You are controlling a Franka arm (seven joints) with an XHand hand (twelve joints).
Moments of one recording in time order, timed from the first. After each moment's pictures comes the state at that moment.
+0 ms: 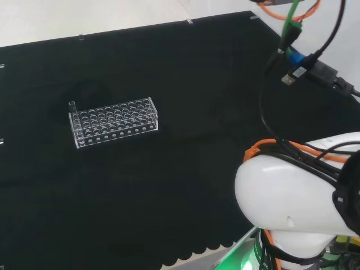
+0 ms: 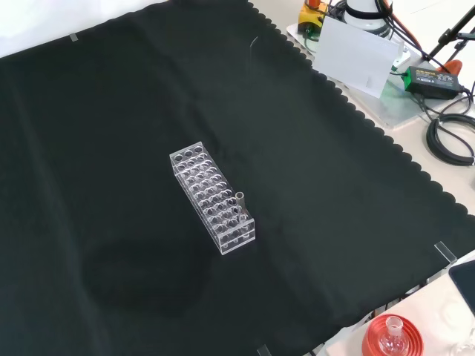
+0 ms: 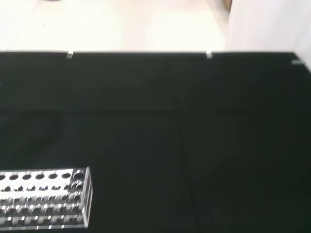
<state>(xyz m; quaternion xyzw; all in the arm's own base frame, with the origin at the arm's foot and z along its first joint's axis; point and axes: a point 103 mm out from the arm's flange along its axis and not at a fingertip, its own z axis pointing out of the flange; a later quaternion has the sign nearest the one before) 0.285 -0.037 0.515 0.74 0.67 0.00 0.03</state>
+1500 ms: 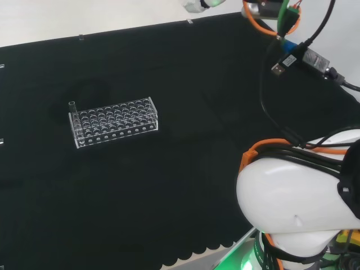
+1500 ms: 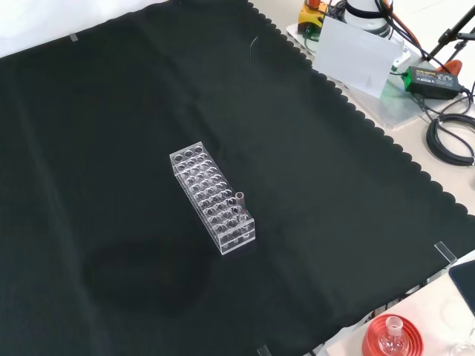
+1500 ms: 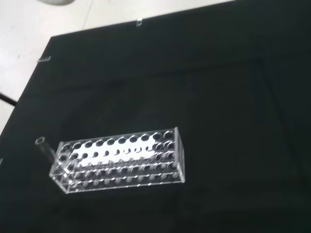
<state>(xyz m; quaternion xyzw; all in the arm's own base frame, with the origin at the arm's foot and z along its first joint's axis) 0.302 -0.004 0.471 0.70 0.70 0.04 -0.12</state>
